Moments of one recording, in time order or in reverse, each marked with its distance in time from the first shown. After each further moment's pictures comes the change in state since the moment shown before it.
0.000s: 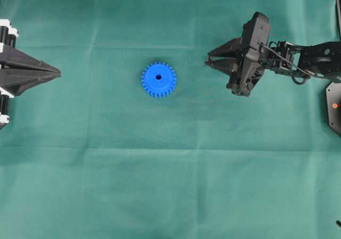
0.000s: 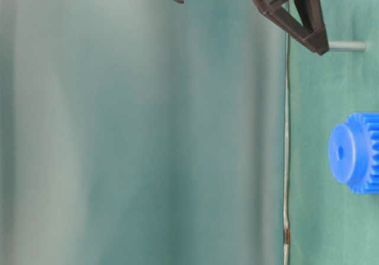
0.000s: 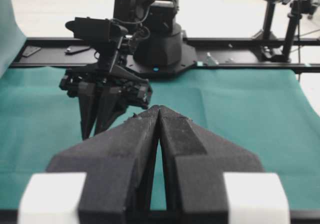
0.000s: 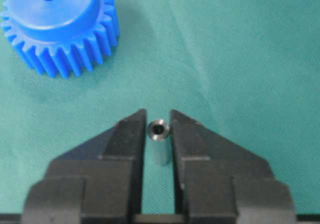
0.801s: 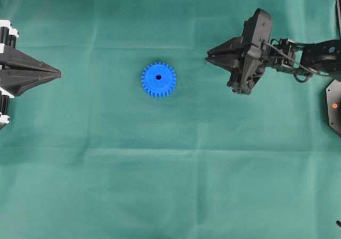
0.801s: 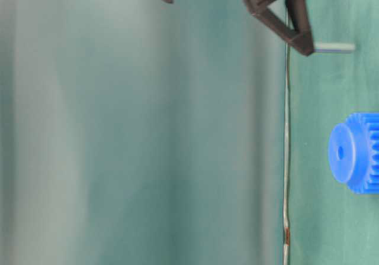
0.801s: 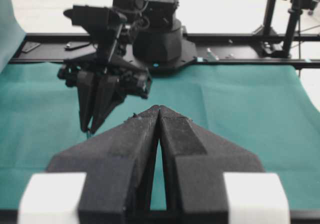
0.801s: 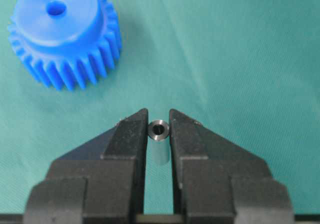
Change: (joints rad) left arm 0.000 0.000 0.000 0.000 0.014 0.000; right arm 0.000 -0.078 -0.017 0.000 0.077 0.000
